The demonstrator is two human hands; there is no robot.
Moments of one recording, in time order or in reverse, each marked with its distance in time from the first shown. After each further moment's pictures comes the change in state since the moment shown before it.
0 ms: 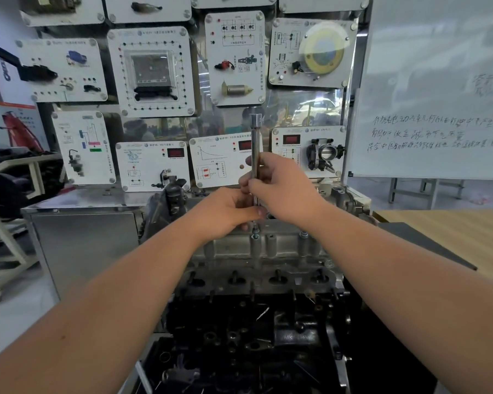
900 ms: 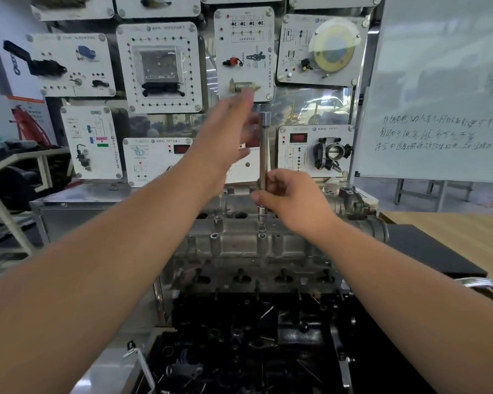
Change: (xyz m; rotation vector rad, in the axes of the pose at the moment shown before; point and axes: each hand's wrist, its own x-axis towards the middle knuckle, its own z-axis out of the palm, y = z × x) left_hand 0.006 0.090 -0.033 -0.445 0.412 0.085; right_hand -0.006 0.027 0.007 -0.030 0.019 0.021
